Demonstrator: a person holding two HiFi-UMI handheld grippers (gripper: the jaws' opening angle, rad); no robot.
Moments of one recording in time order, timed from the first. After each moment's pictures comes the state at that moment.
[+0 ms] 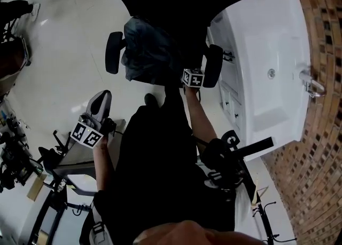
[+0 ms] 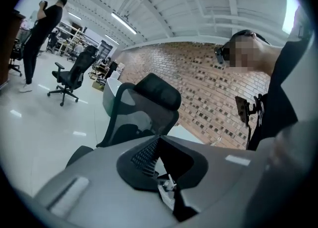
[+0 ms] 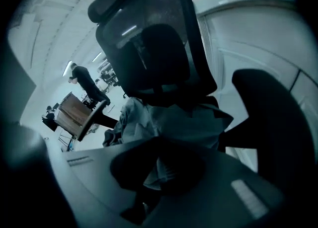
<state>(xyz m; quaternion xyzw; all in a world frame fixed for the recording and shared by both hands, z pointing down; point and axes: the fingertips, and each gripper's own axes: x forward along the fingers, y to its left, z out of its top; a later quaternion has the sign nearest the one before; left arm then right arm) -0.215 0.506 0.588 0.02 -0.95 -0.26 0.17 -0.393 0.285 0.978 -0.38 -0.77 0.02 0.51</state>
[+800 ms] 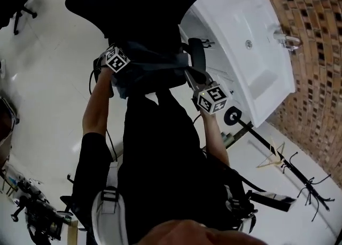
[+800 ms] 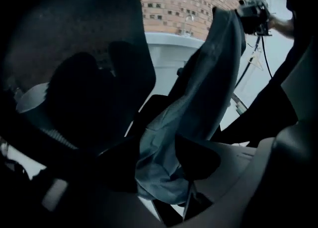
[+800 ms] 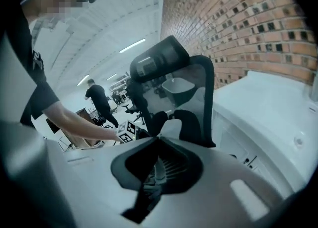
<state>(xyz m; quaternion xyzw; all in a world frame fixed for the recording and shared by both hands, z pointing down) -0.424 0.512 0.916 0.40 -0.77 0.21 0.45 -0.392 0.286 0.677 -0.41 -0.84 0.04 0.35</state>
